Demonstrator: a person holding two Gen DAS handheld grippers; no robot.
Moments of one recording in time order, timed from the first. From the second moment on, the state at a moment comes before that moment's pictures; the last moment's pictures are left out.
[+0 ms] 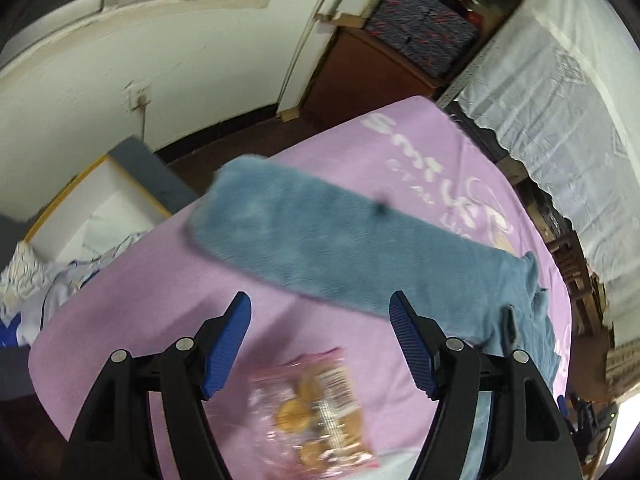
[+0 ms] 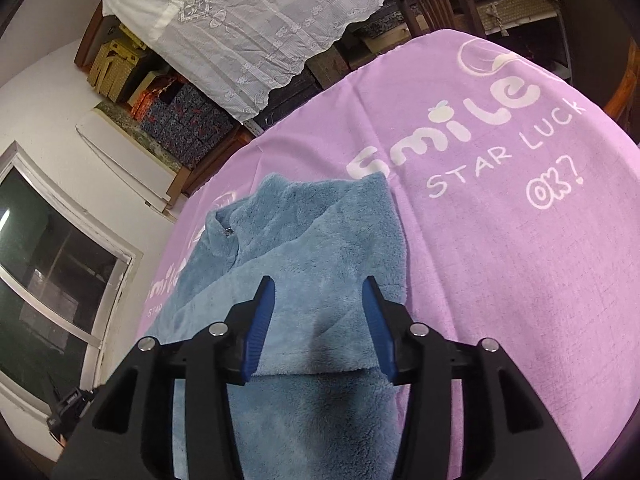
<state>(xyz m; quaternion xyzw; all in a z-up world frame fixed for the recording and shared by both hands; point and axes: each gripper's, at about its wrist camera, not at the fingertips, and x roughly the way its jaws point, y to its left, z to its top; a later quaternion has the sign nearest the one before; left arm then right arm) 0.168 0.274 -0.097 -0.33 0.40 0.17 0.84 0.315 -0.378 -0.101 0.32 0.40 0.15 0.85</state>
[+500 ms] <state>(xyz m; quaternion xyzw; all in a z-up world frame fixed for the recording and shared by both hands) 0.192 0.308 -0.130 -0.36 0.40 0.16 0.83 0.316 -0.383 -0.117 0.32 0.42 0.13 0.84</state>
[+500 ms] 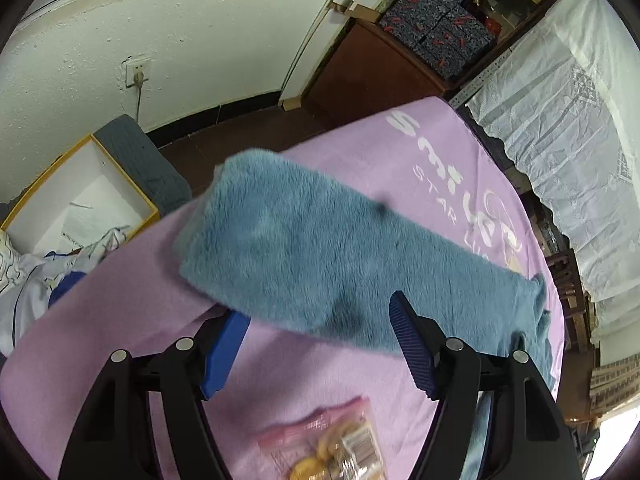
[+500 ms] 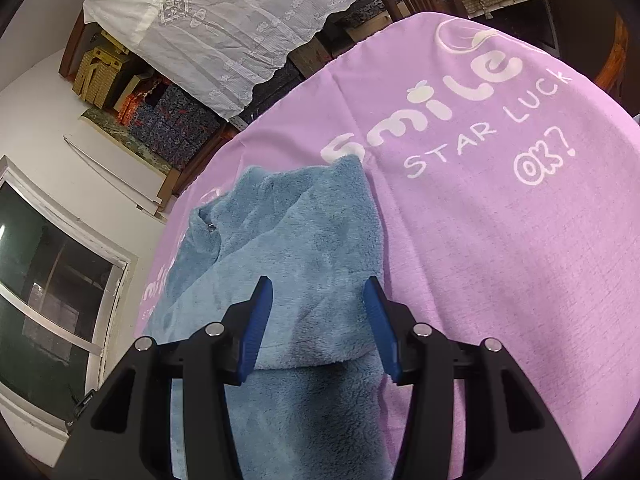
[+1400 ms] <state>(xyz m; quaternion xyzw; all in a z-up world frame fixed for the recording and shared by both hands) 0.273 0.145 -0.033 -0.09 0.39 0.13 0.91 0.318 -0.385 -0.119 0.33 0.42 0.13 0.84</state>
